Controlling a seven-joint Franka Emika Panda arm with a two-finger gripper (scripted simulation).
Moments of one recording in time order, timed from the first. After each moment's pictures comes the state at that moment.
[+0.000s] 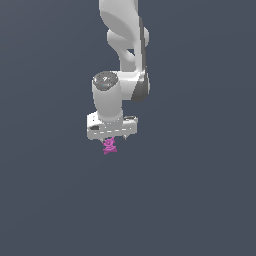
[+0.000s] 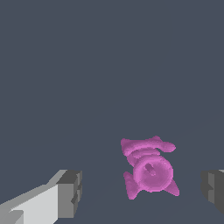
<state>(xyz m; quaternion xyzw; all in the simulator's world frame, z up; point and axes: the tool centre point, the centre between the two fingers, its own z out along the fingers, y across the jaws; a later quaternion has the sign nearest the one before) -0.017 -0.063 0.126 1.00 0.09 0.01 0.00</state>
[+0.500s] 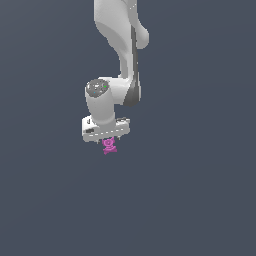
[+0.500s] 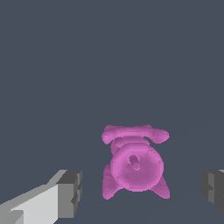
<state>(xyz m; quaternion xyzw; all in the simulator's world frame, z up) -0.035 -0.093 0.094 0.99 0.12 0.00 0.00</state>
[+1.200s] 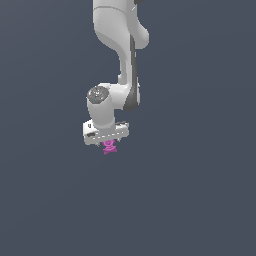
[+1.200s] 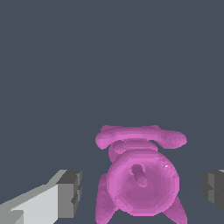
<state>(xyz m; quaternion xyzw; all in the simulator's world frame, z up) -0.038 -0.096 0.067 0.99 0.13 0.00 0.00</state>
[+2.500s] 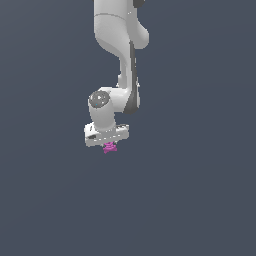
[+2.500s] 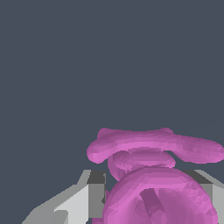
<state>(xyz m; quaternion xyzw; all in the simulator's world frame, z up) -0.039 -0.095 0.049 0.99 0.13 0.00 0.00</state>
